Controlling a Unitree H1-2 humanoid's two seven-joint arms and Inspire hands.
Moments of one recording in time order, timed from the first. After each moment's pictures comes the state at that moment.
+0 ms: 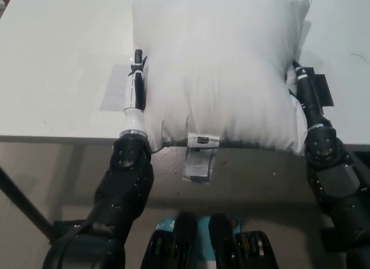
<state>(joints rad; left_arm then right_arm) -0.92 -0.05 0.12 1.23 -0.10 -0.48 0.18 -0.82 -0.13 0.02 0.98 -0.18 -0.16 -0.16</state>
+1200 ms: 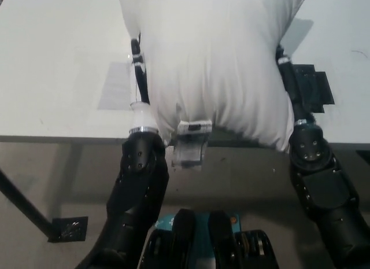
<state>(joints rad) -0.80 -0.12 0.06 0.74 -0.17 -0.45 0.21 -0.76 -0.09 0.08 0.62 -0.13 -0.20 -0.18</state>
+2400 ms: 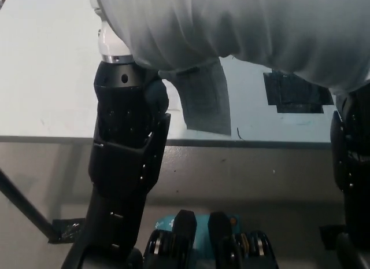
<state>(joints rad) -0.92 -0.11 -0.05 -0.07 0.04 -0.28 0.31 -0.90 -0.11 0.08 -0.34 -0.23 0.10 -0.21</state>
